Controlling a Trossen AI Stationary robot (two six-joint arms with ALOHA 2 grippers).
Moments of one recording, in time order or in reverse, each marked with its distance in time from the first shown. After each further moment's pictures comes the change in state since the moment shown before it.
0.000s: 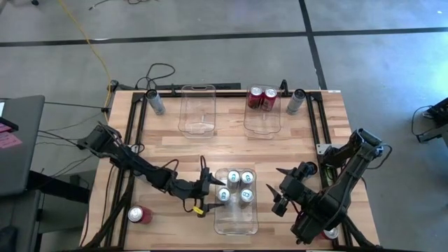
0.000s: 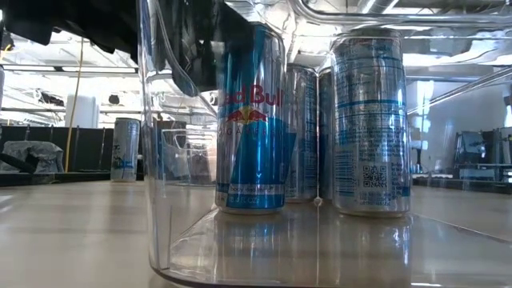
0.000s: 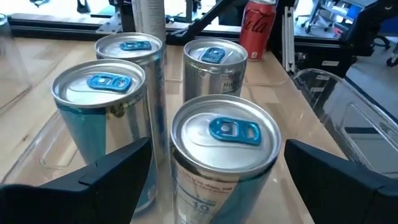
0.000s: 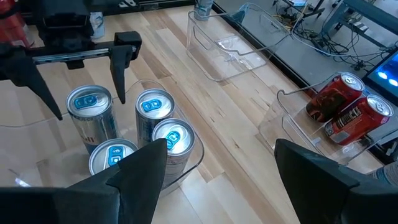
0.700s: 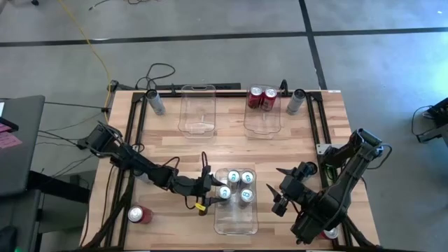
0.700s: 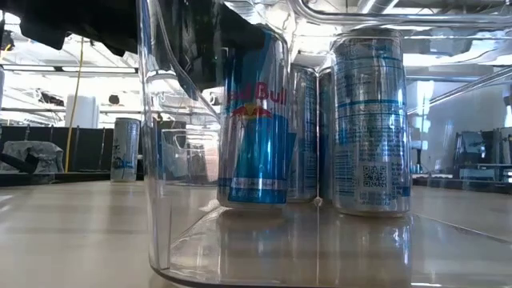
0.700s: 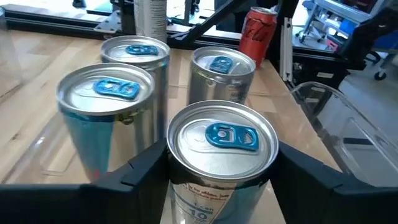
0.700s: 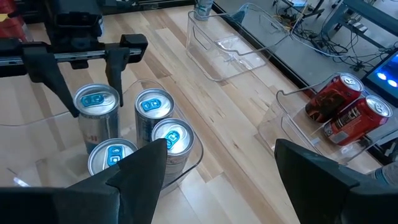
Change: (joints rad) left arm 0.035 0.002 0.002 0.031 0.048 -0.039; right arm 0.000 0.000 0.000 -0.003 0.000 -0.003
